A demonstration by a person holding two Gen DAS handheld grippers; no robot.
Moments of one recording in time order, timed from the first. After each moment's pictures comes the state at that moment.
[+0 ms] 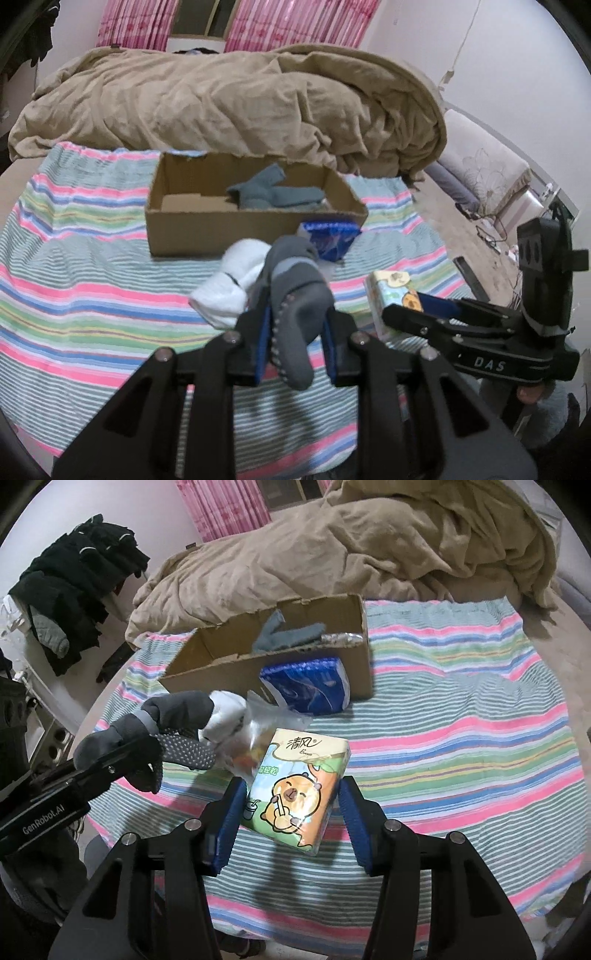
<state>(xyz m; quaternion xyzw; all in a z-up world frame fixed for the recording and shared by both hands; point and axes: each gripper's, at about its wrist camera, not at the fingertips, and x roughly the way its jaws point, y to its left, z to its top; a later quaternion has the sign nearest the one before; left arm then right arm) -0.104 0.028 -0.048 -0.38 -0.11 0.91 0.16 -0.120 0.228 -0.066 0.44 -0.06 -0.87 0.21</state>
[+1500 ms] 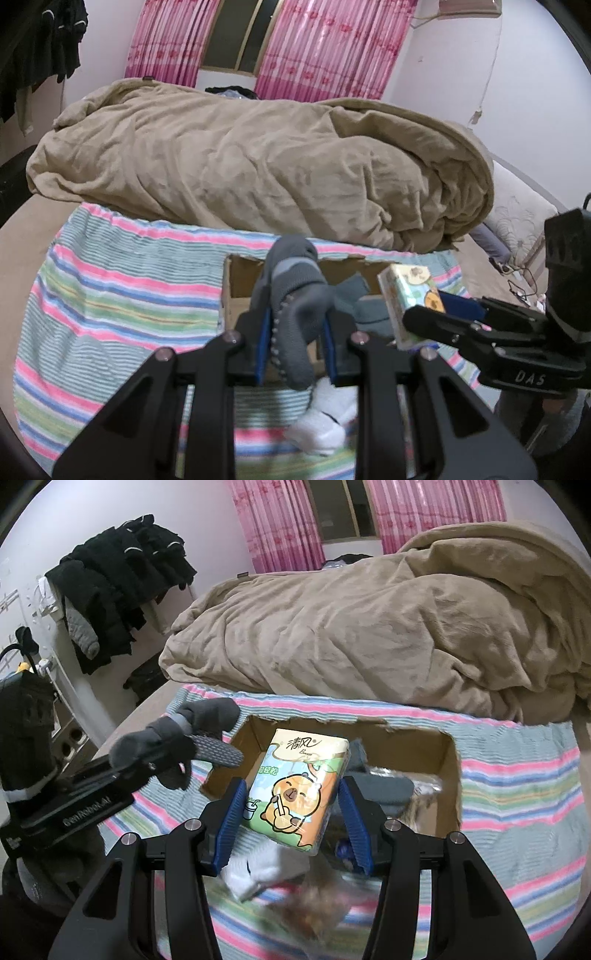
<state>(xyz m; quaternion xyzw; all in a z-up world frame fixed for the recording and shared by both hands) -0.206 -0.046 -0.026 -0.31 -0.12 0.94 0.10 -0.219 0.145 -0.010 0.36 -0.01 -0.89 0.29</state>
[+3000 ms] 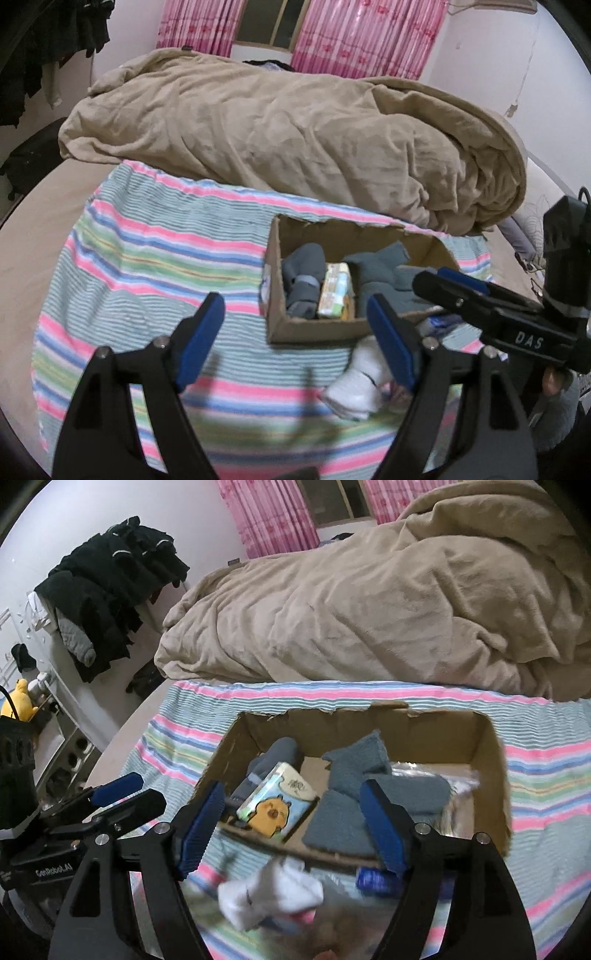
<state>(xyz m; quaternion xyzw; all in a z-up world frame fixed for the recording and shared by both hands) -0.179 -0.068 -0.037 -0.37 -0.13 0.92 0.04 -0.239 0.134 -0.035 0.39 -0.05 -0.87 0.29</state>
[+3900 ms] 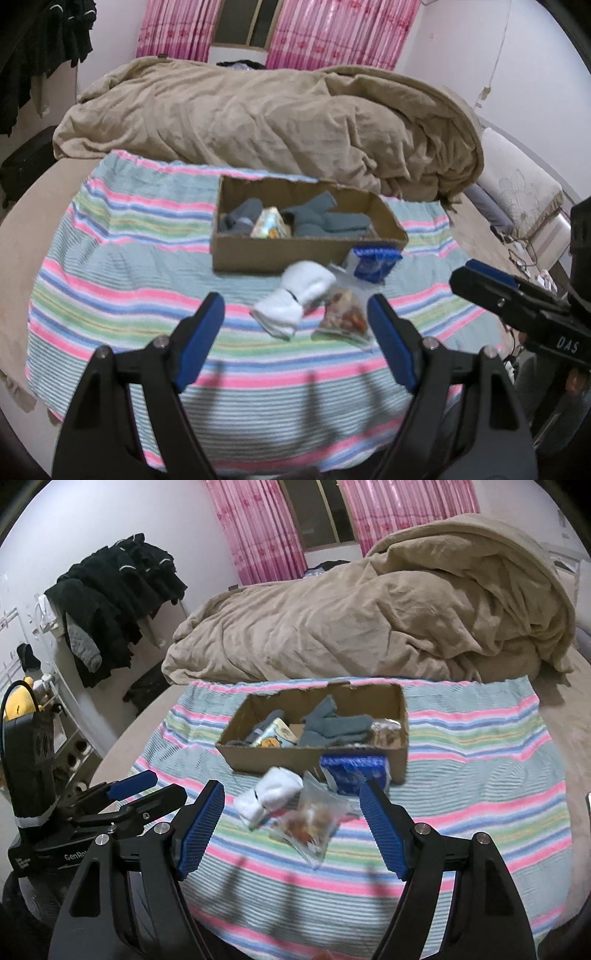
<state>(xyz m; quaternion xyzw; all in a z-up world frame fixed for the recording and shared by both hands) -0.092 -0.001 -0.027 -0.37 -0.11 0.92 0.07 -0.121 0.208 -0.001 0.36 -0.04 -0.90 0.25</state>
